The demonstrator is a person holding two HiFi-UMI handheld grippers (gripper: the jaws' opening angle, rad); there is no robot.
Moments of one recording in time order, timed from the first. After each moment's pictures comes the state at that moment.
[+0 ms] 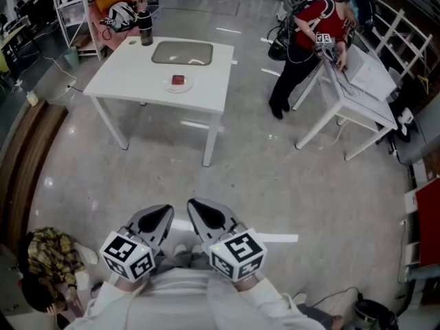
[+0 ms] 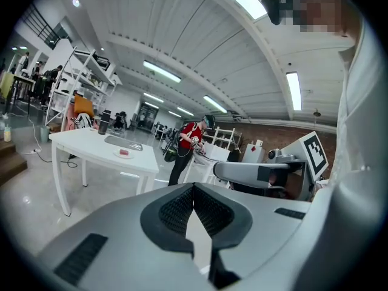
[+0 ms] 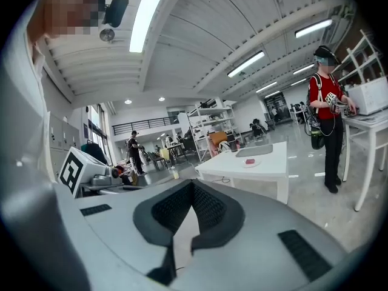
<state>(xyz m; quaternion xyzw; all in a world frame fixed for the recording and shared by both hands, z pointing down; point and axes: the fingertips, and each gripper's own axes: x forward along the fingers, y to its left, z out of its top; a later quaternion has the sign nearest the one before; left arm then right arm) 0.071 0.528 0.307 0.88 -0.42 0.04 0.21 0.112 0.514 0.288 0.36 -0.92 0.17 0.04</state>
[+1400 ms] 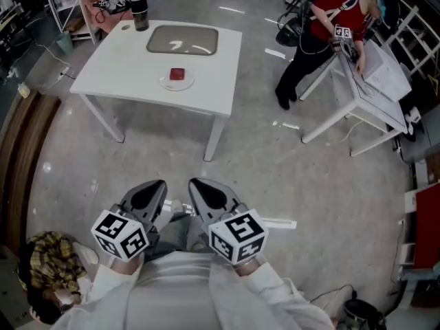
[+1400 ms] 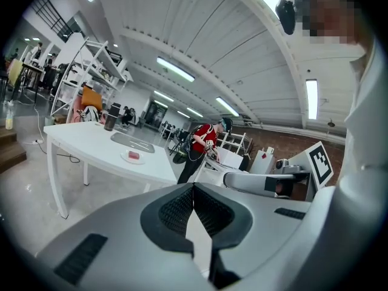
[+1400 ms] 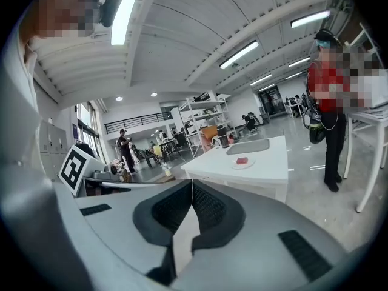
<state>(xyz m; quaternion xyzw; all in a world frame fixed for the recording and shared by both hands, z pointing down) 0.031 0.359 0.327 0.86 -0.44 0.02 0.24 0.095 0.353 0.316 0.38 -0.90 0.20 0.06</state>
